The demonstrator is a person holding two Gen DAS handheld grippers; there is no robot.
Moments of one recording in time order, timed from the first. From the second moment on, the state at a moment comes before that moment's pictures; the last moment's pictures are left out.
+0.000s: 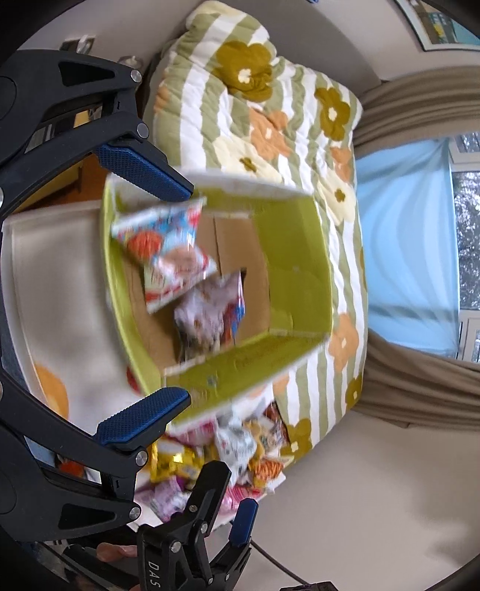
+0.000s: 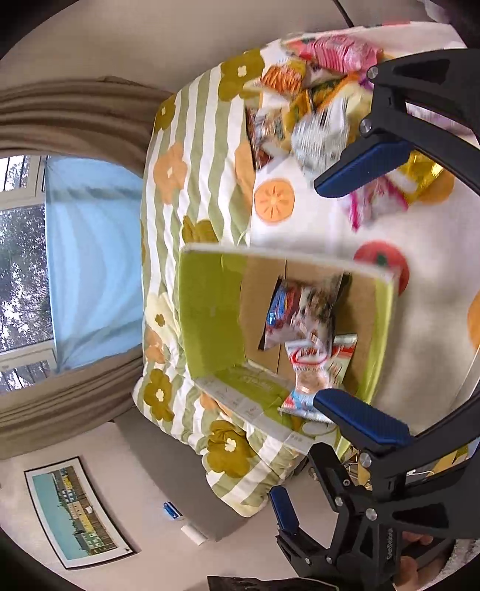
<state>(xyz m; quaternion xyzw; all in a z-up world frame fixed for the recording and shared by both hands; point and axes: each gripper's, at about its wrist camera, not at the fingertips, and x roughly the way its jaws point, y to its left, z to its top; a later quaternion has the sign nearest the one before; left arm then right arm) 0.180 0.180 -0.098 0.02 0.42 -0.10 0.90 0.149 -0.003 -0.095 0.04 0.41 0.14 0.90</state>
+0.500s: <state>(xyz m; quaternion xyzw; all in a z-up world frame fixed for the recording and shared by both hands) 0.146 -0.018 -0.136 0.04 0.45 -0.17 0.88 0.107 -0.189 -0.104 0.01 0.43 0.10 0.90</state>
